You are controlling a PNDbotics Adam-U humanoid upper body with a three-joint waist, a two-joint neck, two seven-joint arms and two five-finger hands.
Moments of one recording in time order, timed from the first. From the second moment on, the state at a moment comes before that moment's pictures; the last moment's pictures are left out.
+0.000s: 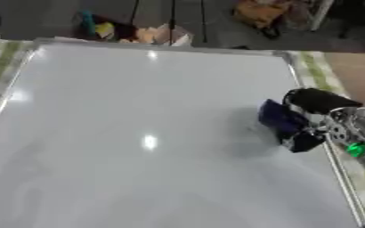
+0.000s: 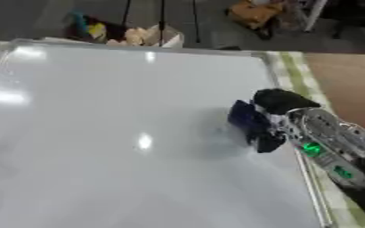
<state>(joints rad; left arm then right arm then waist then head) -0.43 0.16 -0.08 -1.98 -0.18 -0.31 0.13 -0.55 -0.95 0.26 -1.81 0.89 0.51 0.71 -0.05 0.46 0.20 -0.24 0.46</state>
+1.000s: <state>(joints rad) -0.43 0.16 -0.08 -1.98 -0.18 -0.31 0.13 -0.56 -0.95 0.26 -1.85 0.79 0.52 0.69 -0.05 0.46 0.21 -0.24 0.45</state>
